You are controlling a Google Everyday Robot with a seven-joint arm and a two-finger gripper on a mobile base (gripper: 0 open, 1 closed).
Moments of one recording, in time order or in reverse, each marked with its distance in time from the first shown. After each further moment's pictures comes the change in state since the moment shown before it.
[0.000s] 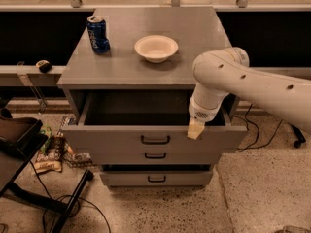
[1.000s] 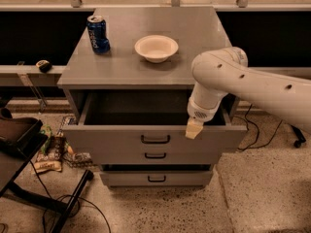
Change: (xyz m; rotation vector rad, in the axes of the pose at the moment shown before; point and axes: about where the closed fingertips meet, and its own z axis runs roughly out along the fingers) arm 0.000 0.000 0.000 0.000 0.000 0.000
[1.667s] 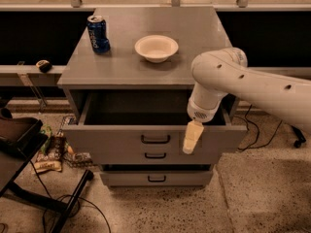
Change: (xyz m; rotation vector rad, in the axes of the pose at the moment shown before) arm 0.001 0.001 0.001 -0.006 0.000 0.000
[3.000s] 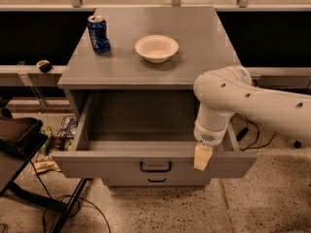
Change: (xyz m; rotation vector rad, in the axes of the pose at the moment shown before) arm 0.043 0.073 0.012 -0.122 0.119 0.052
